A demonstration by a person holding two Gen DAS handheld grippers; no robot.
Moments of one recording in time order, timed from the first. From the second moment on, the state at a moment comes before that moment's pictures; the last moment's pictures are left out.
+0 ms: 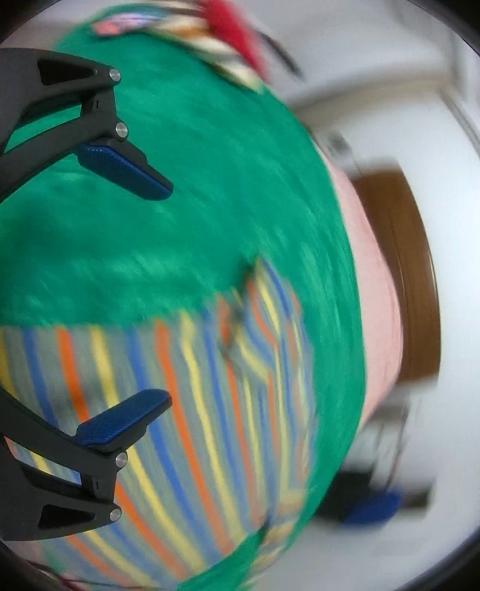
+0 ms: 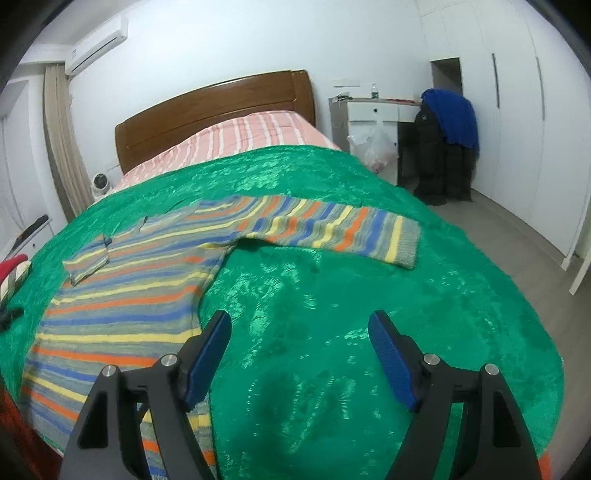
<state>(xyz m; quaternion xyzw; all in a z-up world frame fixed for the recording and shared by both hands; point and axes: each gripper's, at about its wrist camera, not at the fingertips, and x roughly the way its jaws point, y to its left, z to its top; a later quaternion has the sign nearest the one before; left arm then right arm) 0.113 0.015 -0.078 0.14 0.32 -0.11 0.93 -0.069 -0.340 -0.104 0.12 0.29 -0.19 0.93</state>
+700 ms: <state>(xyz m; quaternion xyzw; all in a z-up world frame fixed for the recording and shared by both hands) 0.293 0.155 -0.061 -0.17 0.39 -0.02 0.90 -0.063 -0.352 -0.117 0.16 0.31 -0.15 0.92</state>
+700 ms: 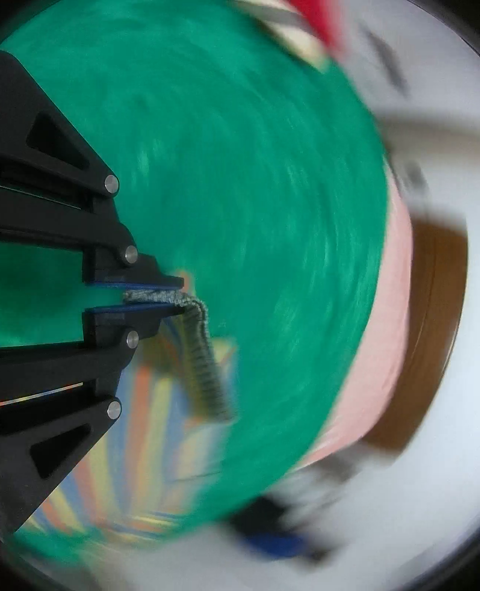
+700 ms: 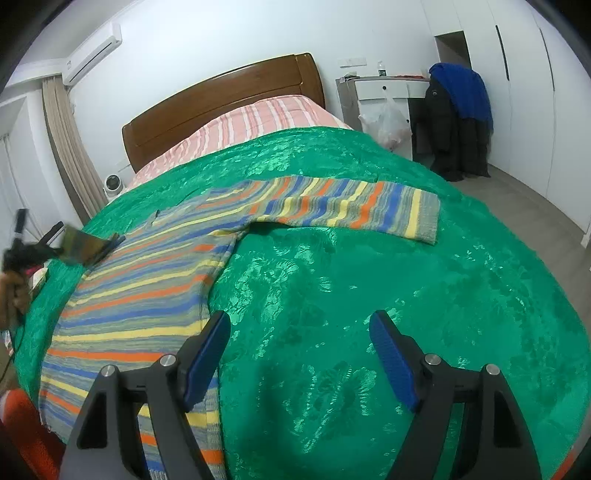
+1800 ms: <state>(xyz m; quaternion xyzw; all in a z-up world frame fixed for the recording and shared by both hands) 0.241 0.274 -0.094 -0.22 0.42 0.12 0.87 -0.046 -0.337 -0.136 0.15 0.35 -0.13 0.91</state>
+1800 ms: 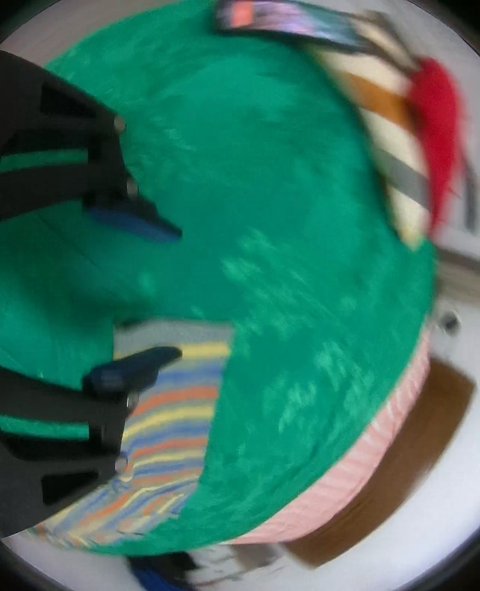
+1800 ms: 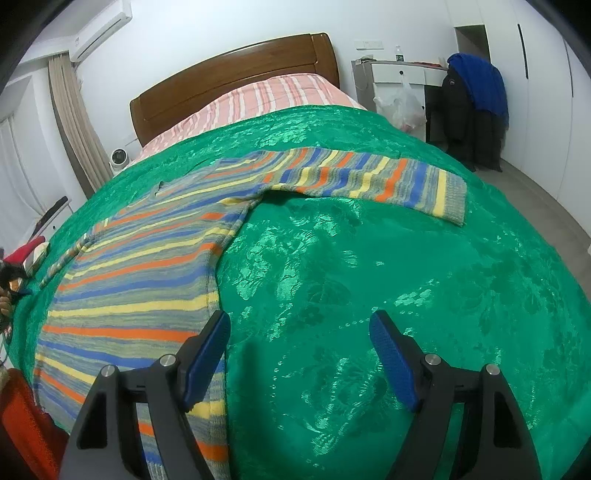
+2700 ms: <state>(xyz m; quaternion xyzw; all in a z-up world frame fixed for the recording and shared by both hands) 0.231 0.160 -0.097 -0.03 0.40 0.04 0.91 -0.047 -0.332 -0.136 0.13 0.36 -0.15 0.91</state>
